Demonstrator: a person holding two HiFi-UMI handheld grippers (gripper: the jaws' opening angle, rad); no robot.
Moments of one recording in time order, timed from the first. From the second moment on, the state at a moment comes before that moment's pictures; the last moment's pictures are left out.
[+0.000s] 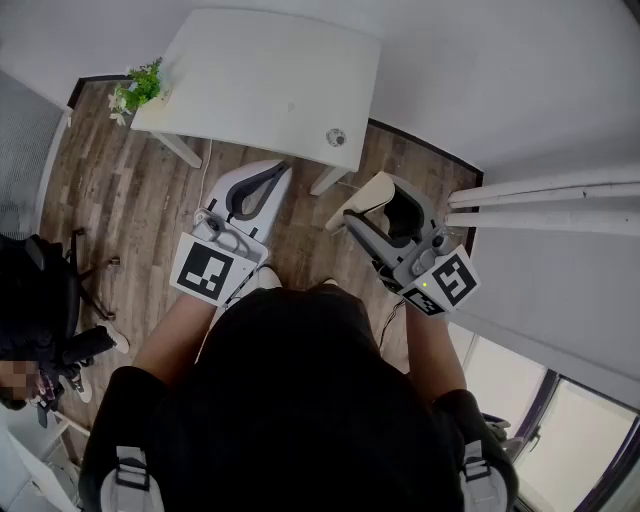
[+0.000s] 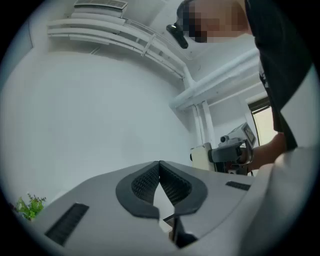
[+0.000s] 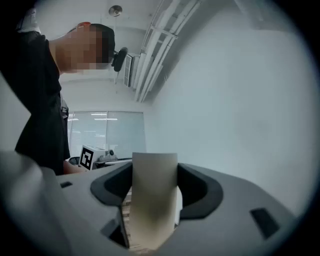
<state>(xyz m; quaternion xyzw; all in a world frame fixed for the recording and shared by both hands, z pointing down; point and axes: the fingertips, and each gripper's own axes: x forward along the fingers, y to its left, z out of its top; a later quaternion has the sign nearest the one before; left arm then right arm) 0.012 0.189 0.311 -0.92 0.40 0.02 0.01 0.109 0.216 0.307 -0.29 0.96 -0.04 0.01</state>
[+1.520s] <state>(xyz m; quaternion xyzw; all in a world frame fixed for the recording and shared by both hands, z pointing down) 0.009 0.288 0.317 -0.91 0.41 0.02 0.01 0.091 0.288 0.308 -0.27 0.96 -0.04 0.02</state>
